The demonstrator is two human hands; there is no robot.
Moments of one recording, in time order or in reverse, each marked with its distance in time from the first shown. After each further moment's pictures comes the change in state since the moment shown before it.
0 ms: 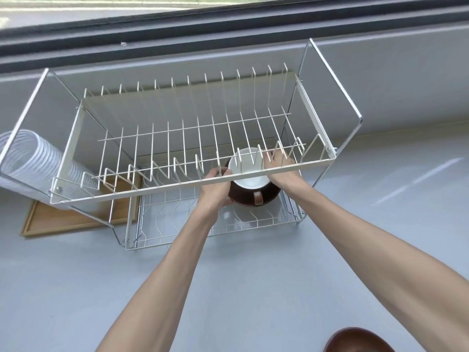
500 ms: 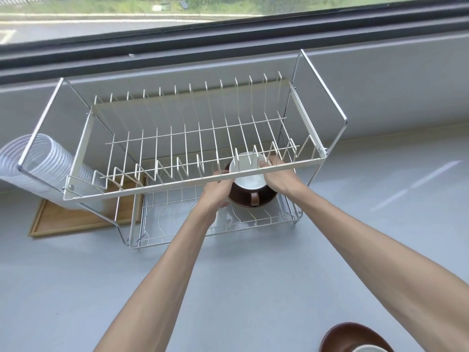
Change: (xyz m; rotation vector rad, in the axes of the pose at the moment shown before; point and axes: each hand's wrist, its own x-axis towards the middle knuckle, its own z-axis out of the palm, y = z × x) left_hand -0.021 0.009 -0.006 0.151 -0.111 -0.006; right_hand -0.014 0.005 -0.005 -0.007 -0.085 -0.054
